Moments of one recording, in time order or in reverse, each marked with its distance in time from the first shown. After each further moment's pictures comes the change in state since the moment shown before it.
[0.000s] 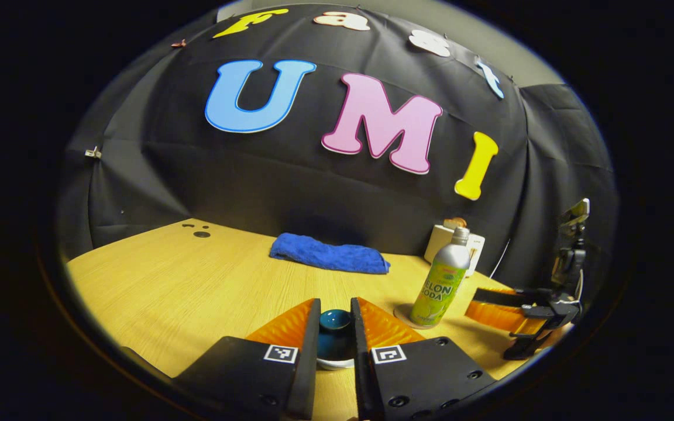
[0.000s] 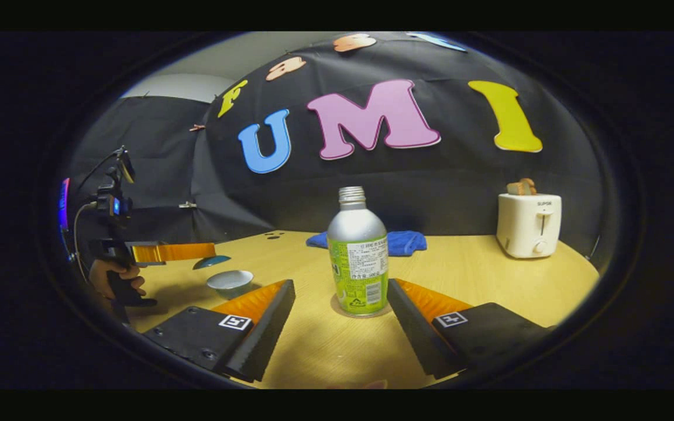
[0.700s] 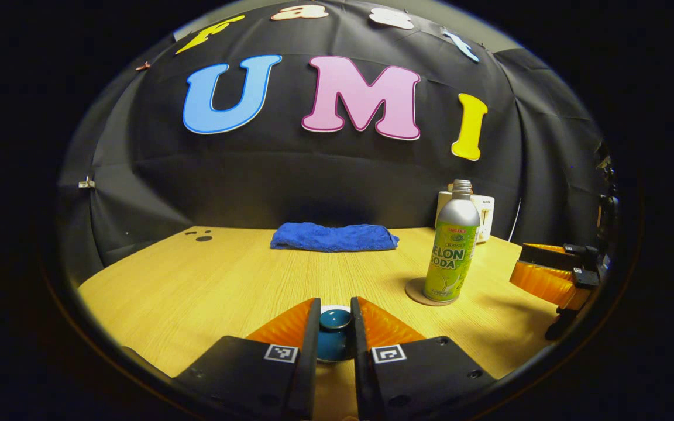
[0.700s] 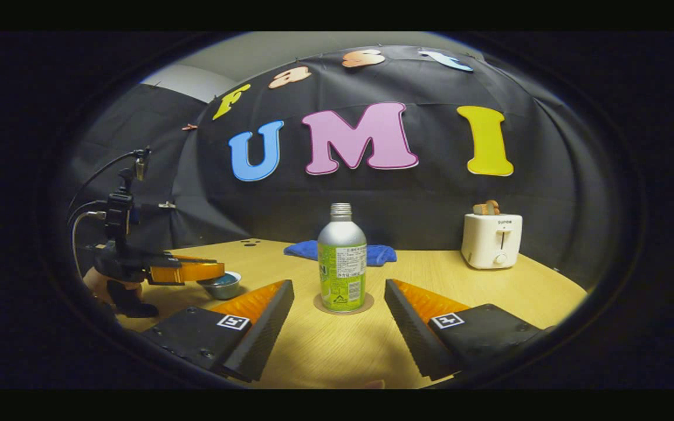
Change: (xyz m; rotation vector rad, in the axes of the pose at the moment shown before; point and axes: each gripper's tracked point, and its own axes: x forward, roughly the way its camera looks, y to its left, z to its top) left arm 0.021 -0.012 -0.030 0.159 0.046 0.052; right arm -0.023 -0.002 0.006 -0.063 -0.071 -0.116
